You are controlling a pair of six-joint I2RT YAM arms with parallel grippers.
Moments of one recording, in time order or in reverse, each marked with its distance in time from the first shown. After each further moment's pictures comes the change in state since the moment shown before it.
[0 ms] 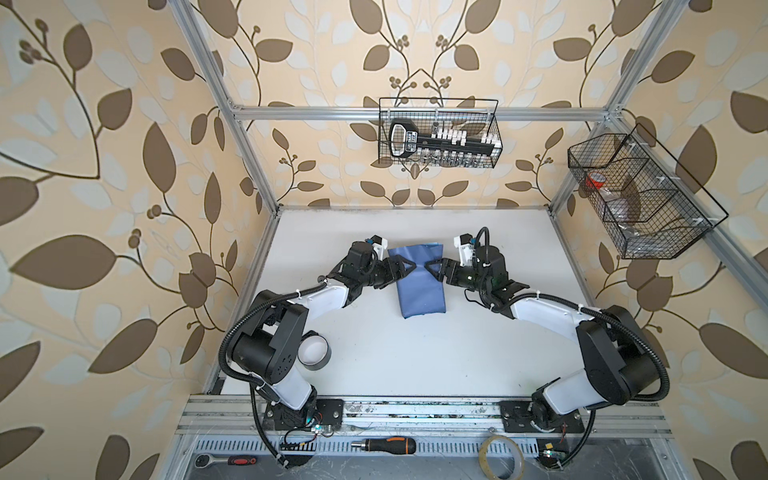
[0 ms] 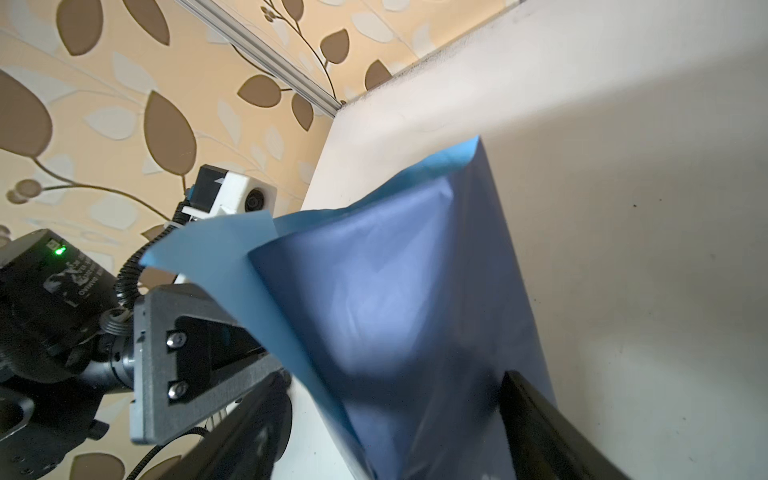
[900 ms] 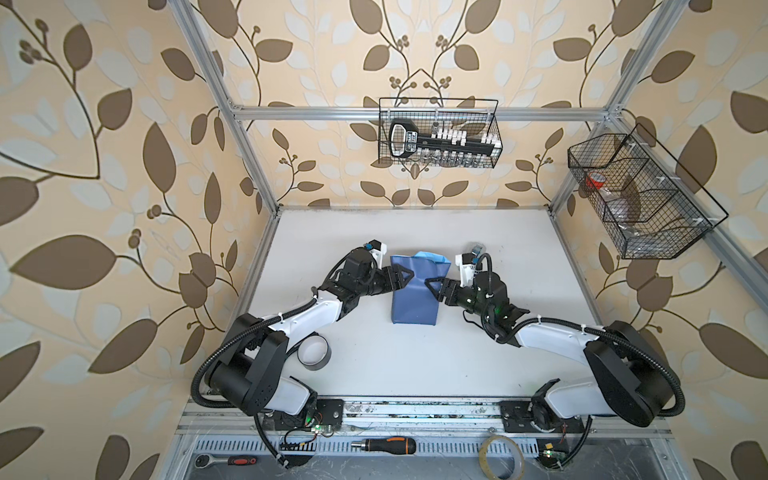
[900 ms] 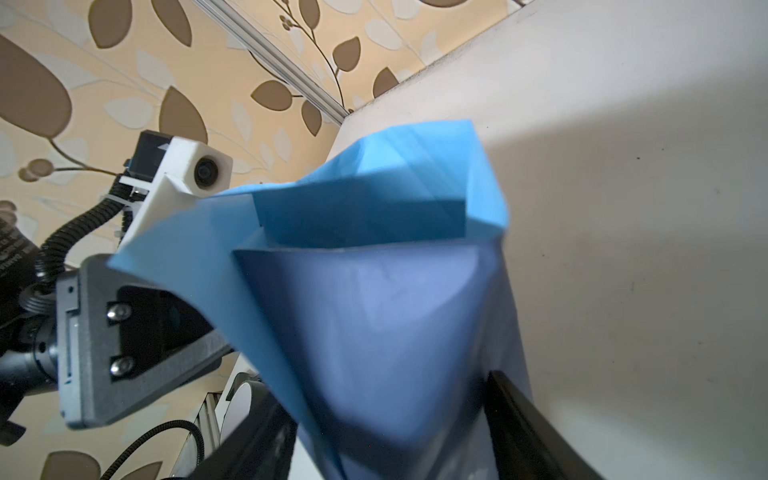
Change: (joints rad) left arm -0.062 -0.190 -0.100 -0.091 -0.122 0.097; right arm 0.125 -0.107 -0.248 0.232 0.156 0.040
